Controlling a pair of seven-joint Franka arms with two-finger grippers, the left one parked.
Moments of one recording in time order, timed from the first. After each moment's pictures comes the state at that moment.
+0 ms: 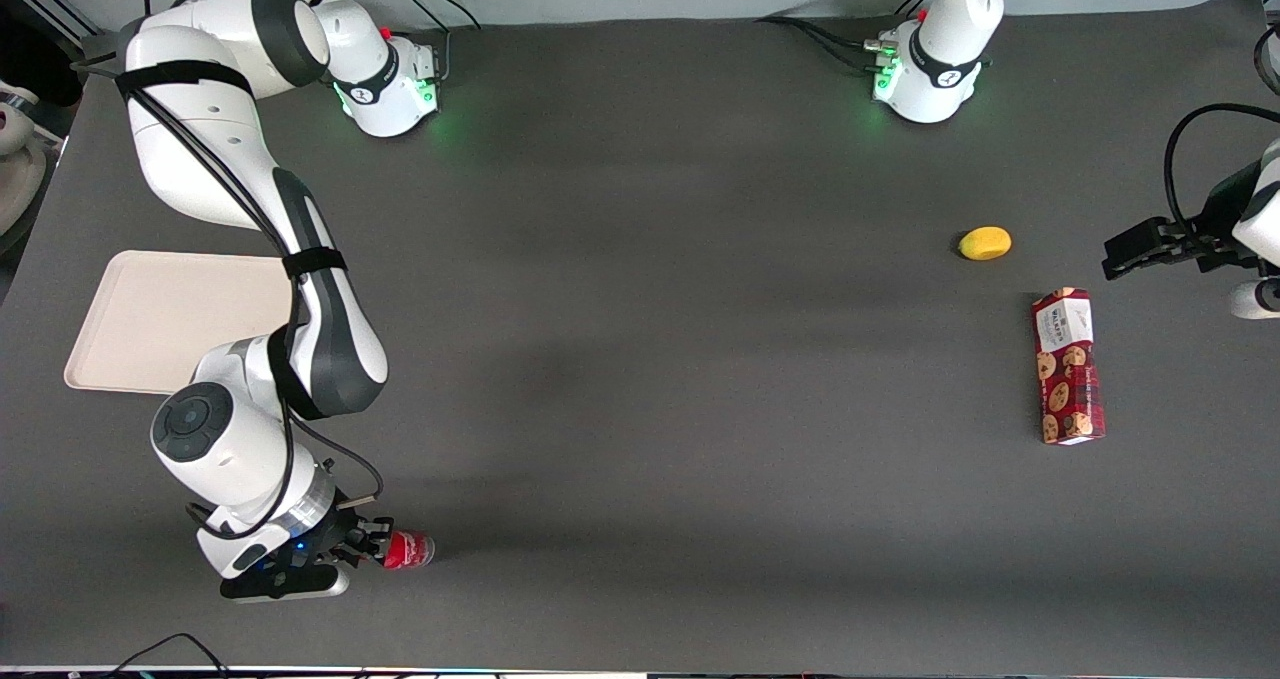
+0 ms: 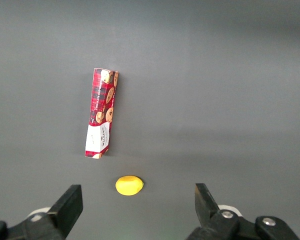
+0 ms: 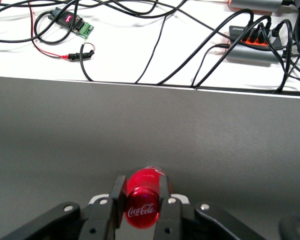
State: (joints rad) arm 0.15 0.89 0.04 -1.04 -0.08 2.28 0.15
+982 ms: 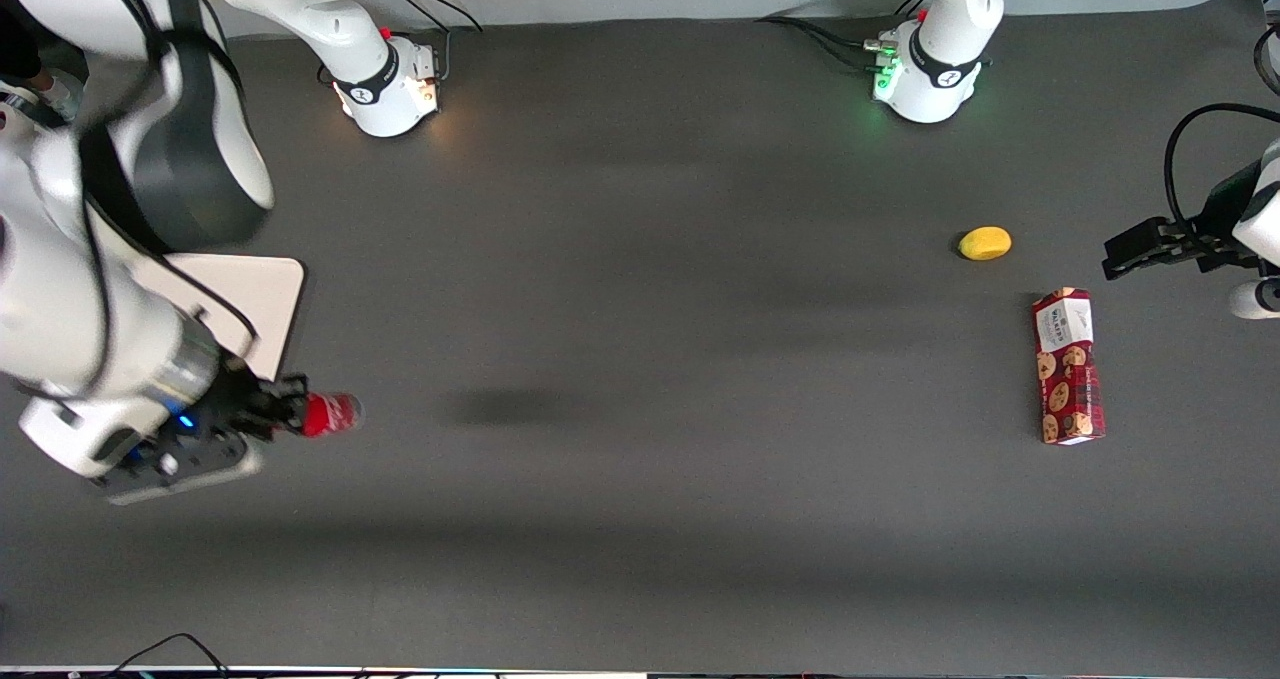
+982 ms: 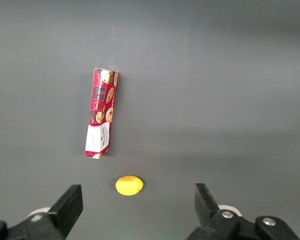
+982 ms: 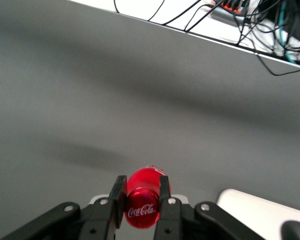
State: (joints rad) arm 0.14 0.48 0.11 -0.97 -0.13 1.53 -0.04
